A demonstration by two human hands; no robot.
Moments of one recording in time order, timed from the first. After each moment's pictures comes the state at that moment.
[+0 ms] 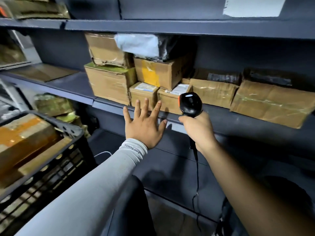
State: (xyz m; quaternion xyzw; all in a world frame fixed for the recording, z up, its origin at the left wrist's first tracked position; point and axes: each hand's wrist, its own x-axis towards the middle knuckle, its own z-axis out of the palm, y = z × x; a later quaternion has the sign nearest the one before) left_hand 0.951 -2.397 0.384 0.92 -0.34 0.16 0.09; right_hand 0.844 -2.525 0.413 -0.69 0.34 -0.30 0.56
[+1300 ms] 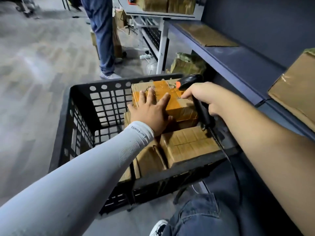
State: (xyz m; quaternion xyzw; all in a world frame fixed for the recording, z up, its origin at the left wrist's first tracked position) left_hand 1.126 -2.008 0.331 1.00 0.05 0.03 0.08; right_hand 1.185 -2.160 0.415 -0.83 0.10 0.21 0.51
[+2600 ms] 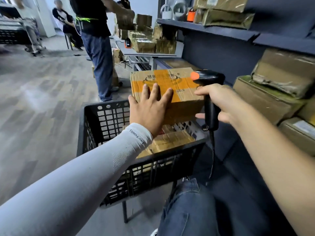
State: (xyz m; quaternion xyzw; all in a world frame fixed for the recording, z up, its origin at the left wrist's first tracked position) left_hand 1.007 -2.055 0.448 0.97 0.00 0.24 -0.03; right_hand 1.048 -2.248 0.518 -0.74 0.07 0.09 0.67
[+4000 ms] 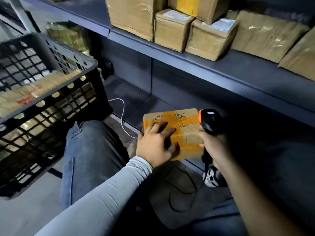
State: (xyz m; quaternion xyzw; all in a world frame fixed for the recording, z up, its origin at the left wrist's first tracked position) left_hand 0.846 -2.314 0.219 0.93 -0.30 -0.03 0.21; right_hand 0.767 -2.496 0.245 -0.67 0.41 -0.14 0.60
